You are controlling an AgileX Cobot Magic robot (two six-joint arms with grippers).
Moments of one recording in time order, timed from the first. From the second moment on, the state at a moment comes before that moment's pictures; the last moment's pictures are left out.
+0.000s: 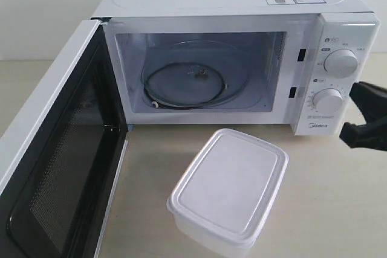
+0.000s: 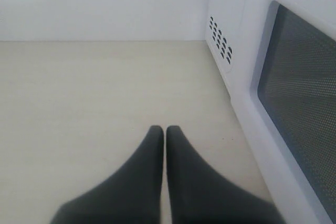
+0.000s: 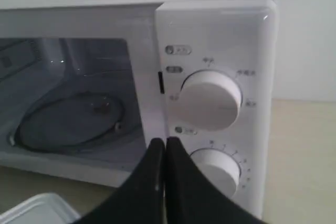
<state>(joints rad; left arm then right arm) -0.07 0.00 0.00 -0.03 0.31 0.00 -0.04 1.30 -0.16 -0.29 -0.97 0.26</state>
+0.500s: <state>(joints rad) -0.07 0.00 0.00 -0.03 0.31 0.00 -0.04 1.60 -0.14 -0.54 -1.11 0.73</state>
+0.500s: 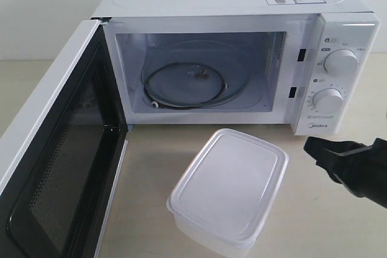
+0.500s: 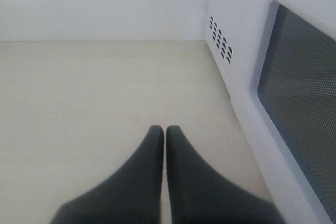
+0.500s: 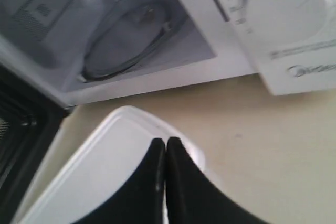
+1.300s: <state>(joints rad) -0.07 0.00 0.00 -0.03 0.31 0.00 -0.04 1.60 -0.14 -1.03 -0.92 1.39</state>
